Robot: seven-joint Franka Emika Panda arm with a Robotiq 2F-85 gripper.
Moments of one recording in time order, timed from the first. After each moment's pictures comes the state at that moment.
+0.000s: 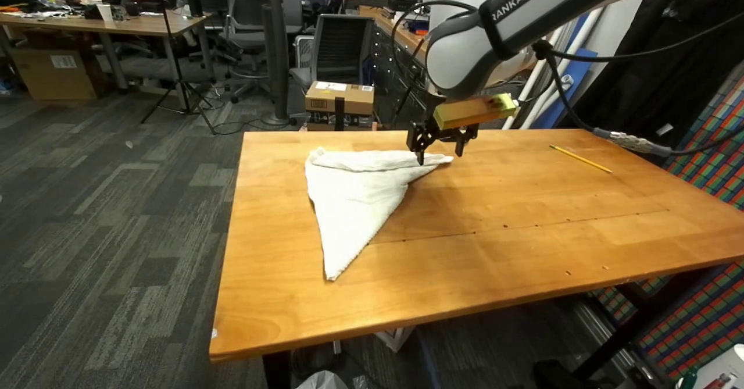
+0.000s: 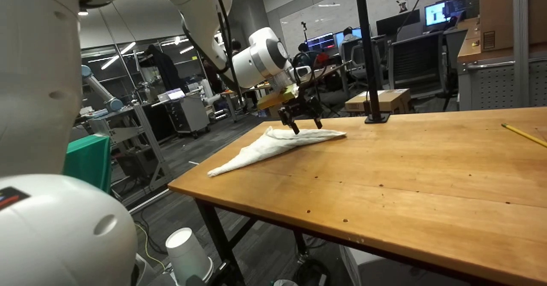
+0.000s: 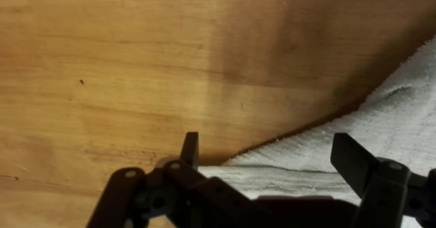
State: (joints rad) arm 0.23 0.38 0.02 -1.89 -0.33 2.33 0.39
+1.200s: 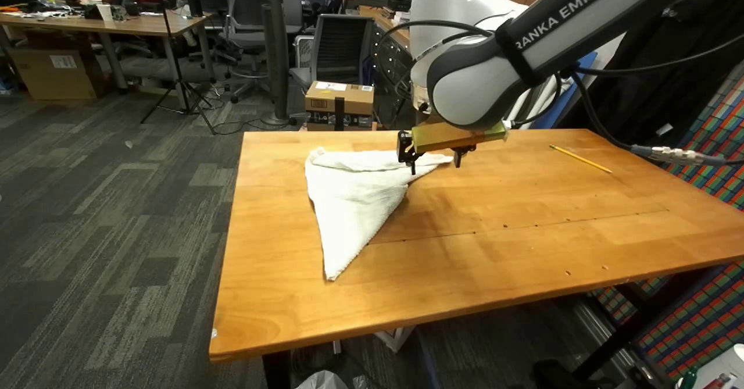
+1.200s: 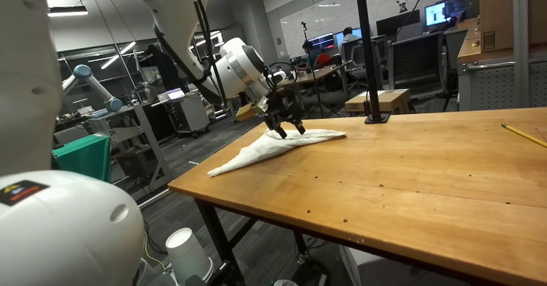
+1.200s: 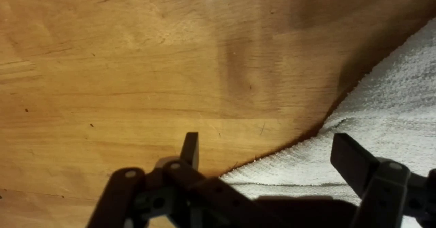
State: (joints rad) arm 0.31 0.28 0.03 -2.05 -0.54 2.39 0.81
